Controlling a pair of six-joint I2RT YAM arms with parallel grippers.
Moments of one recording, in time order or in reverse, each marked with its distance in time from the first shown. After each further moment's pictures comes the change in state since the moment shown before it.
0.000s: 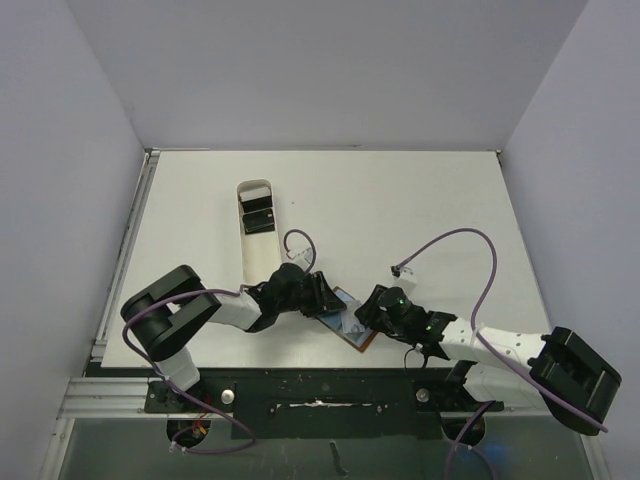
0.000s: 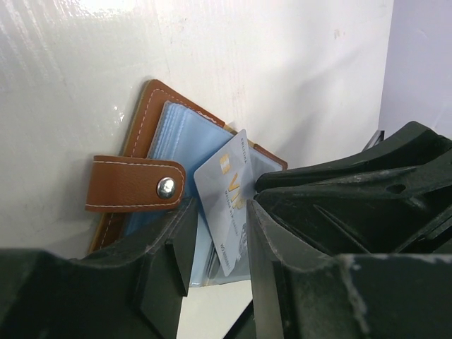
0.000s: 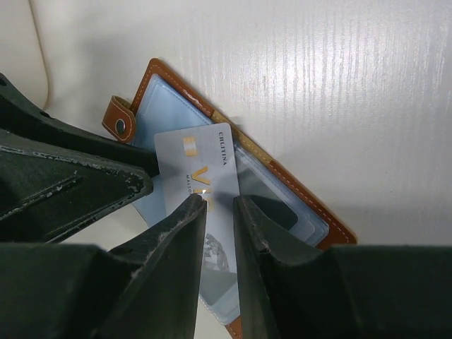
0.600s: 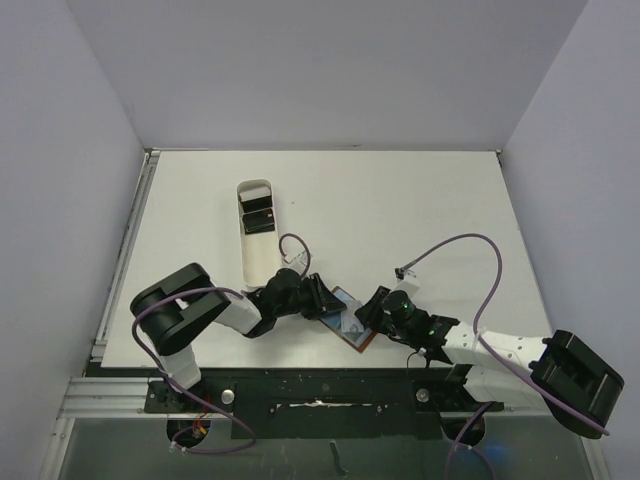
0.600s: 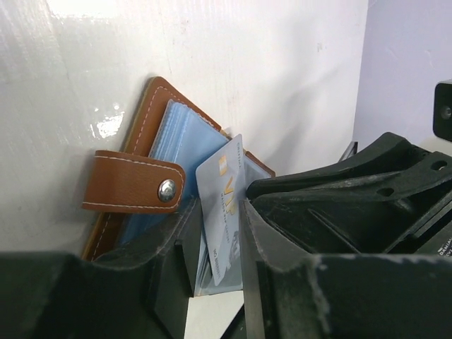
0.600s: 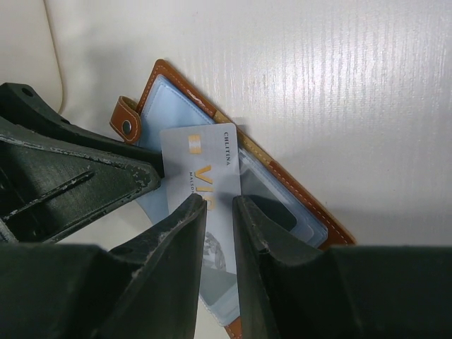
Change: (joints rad) left arm -0.008 0.051 -0.053 0.173 -0.009 -0.093; right arm -0.006 -0.021 -0.055 0.081 -0.013 0.036
